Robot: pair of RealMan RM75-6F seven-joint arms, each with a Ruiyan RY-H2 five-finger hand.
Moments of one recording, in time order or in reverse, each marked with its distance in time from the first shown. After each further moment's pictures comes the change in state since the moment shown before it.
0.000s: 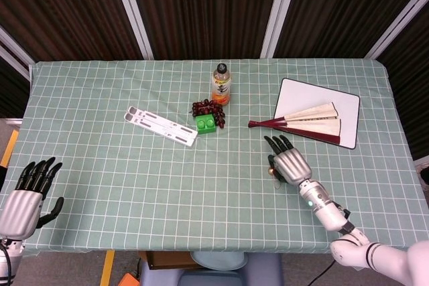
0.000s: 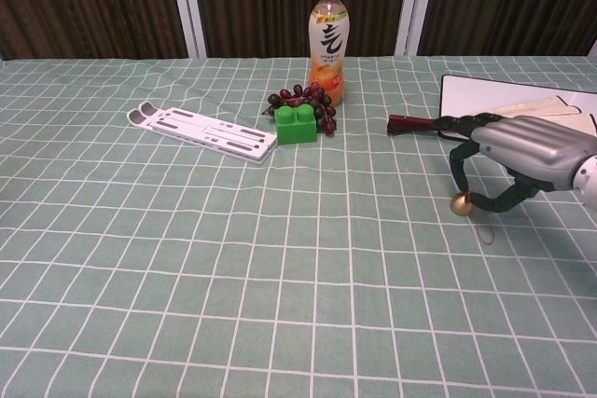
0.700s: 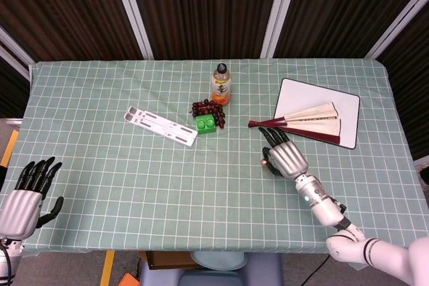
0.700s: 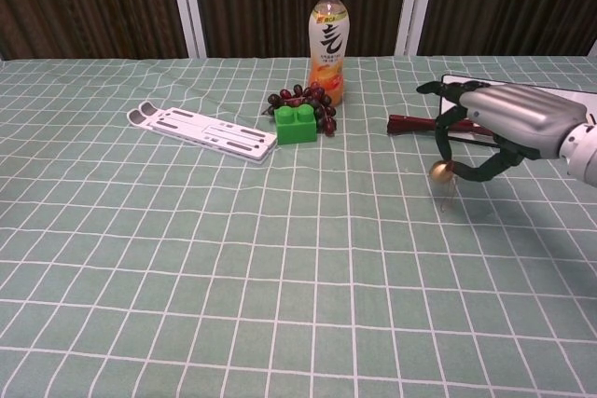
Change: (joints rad) left arm -0.002 -0.002 0.000 0.003 0.003 -0.002 0.008; right arm 0.031 0.025 0.046 -0.069 0.002 0.041 0.016
